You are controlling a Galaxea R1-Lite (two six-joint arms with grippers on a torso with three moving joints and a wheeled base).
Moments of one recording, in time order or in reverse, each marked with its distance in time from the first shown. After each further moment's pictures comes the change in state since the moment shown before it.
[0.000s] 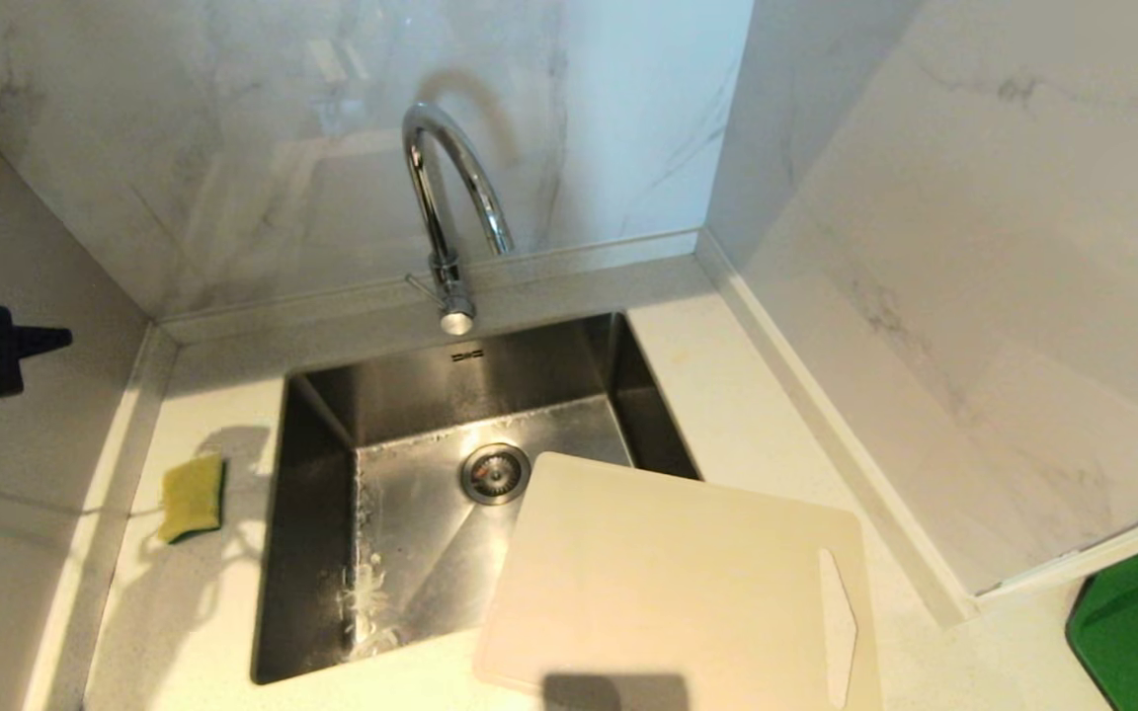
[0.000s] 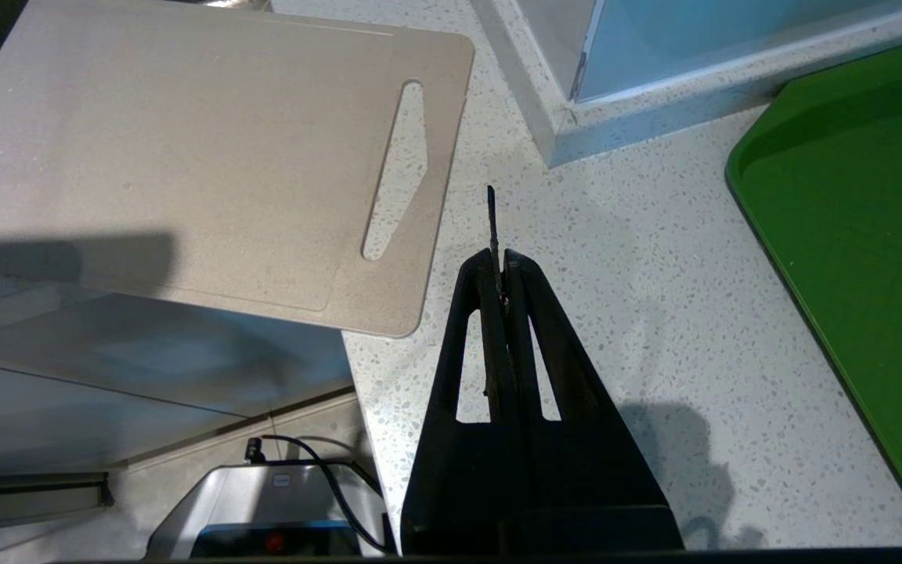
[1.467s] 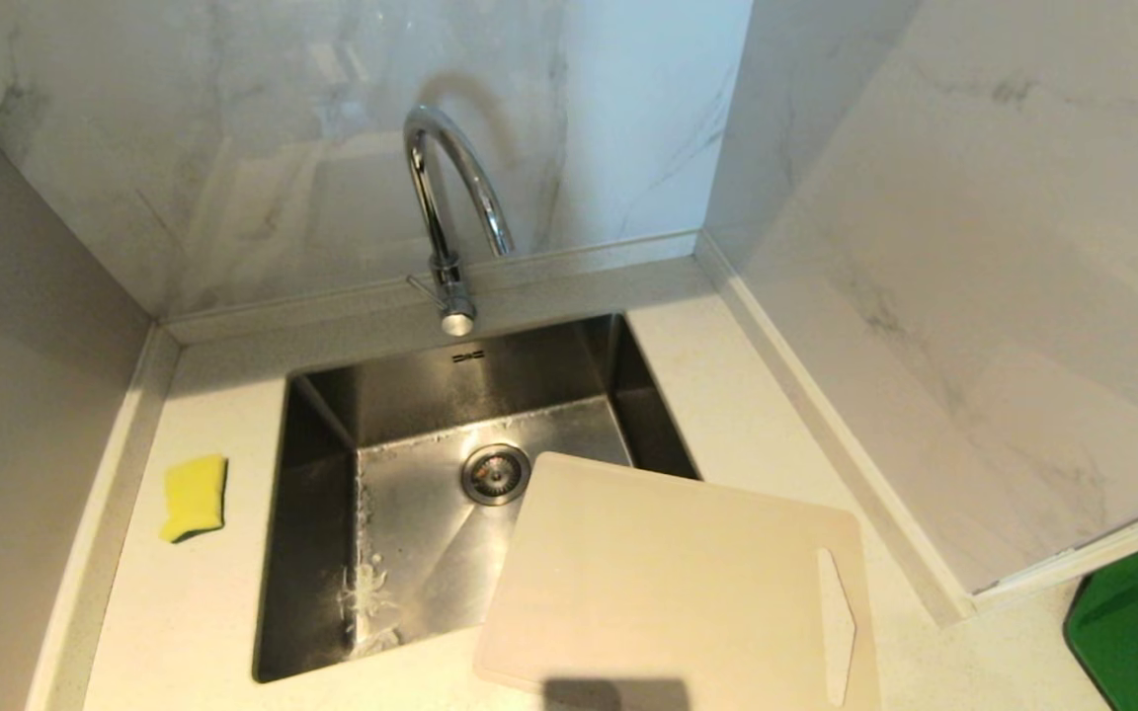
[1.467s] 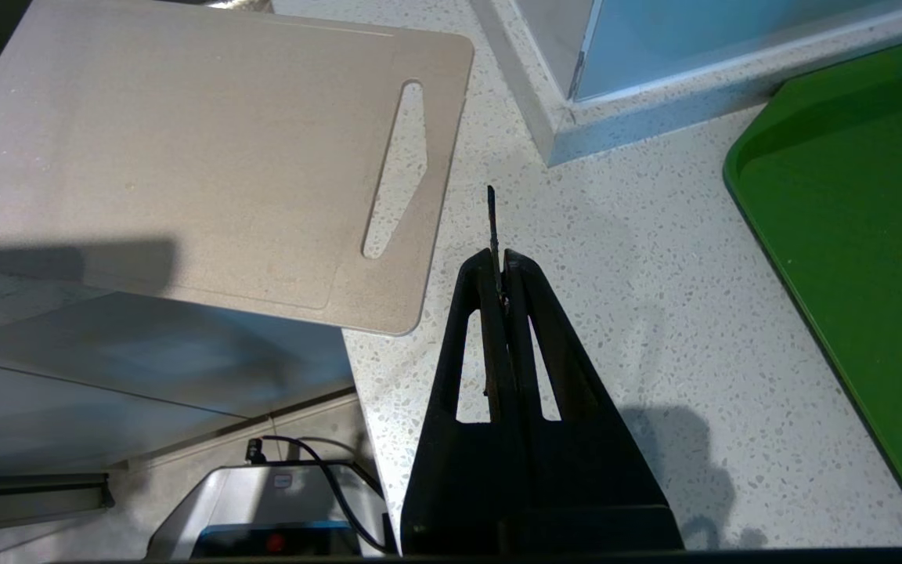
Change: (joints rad) left arm 0.016 -1.048 0.999 -0.004 0.039 0.082; right arm 0.000 0.000 0.000 0.000 0.000 0.000
